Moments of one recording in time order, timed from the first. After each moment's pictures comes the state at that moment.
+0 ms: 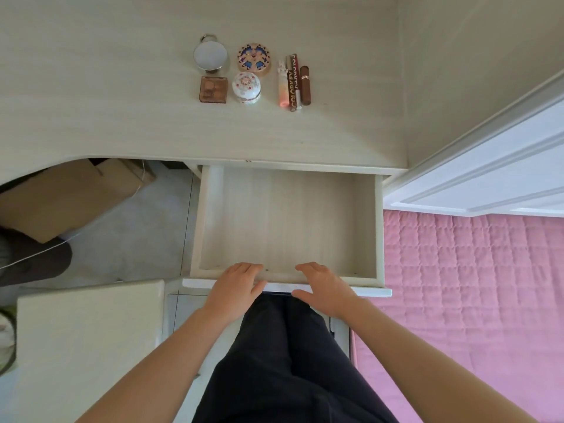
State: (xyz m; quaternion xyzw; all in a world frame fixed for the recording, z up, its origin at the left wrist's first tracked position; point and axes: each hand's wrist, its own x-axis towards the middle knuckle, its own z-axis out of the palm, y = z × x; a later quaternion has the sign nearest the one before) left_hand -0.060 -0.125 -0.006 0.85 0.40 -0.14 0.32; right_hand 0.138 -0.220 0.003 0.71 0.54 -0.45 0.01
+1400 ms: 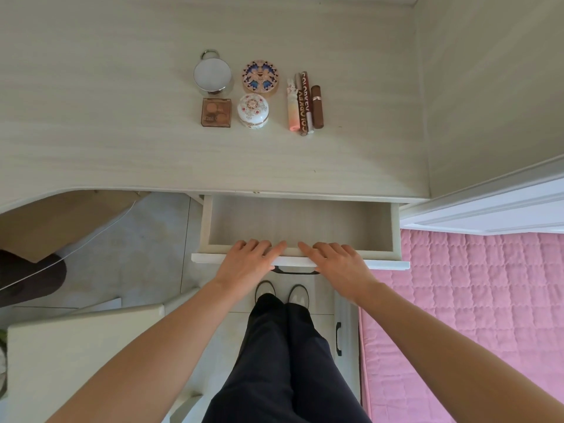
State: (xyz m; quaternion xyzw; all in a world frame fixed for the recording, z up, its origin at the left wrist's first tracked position) left_hand -0.016 -0.019 -0.041 0.97 0.21 -0.05 0.07; right_hand 0.192 -0.141 -0.026 0.68 0.71 -0.15 0.08
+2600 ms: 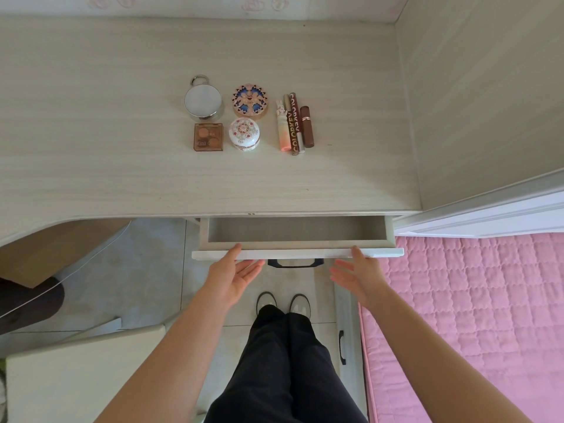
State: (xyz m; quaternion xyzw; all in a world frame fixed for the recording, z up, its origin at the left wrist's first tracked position) left_hand 0.004 0.017 0.001 0.00 0.65 0.18 0.74; right_hand 0.213 -0.120 0.000 0.72 -0.21 -0.49 -0.44
